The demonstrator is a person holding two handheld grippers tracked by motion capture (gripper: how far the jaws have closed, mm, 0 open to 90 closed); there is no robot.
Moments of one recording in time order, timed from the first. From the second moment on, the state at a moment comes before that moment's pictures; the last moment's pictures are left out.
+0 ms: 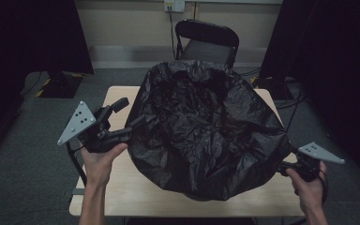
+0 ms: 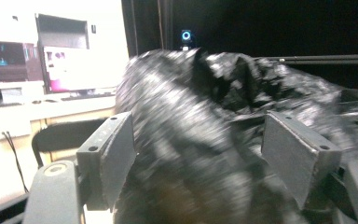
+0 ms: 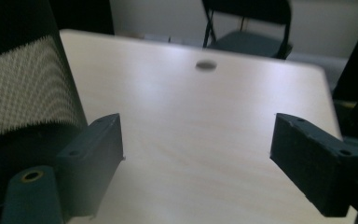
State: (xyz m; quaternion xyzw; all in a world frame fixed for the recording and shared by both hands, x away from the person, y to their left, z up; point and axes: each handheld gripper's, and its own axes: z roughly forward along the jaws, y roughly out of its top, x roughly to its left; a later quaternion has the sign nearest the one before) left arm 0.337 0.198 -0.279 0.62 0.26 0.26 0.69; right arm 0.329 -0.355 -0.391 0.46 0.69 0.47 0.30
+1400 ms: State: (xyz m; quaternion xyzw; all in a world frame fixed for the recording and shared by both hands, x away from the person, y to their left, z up) left arm 0.328 0.160 -0.268 0.66 0.15 0.16 0.72; right arm 0.302 -0.292 -0.247 0.30 0.68 0.60 0.30
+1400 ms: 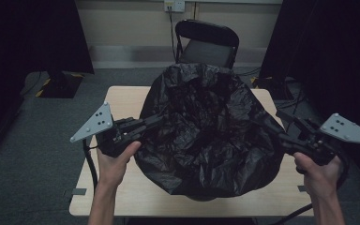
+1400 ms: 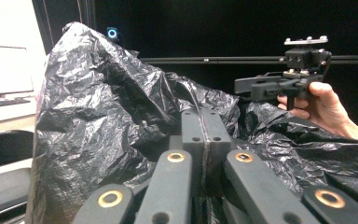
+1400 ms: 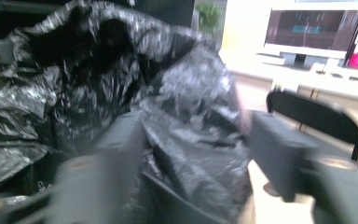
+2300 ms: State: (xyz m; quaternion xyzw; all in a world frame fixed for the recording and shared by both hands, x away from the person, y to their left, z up) left arm 0.318 0.148 -0.297 0.68 0.16 0.14 0.71; right arm 0.289 -0.340 -0.287 0.35 0.65 0.59 0.32
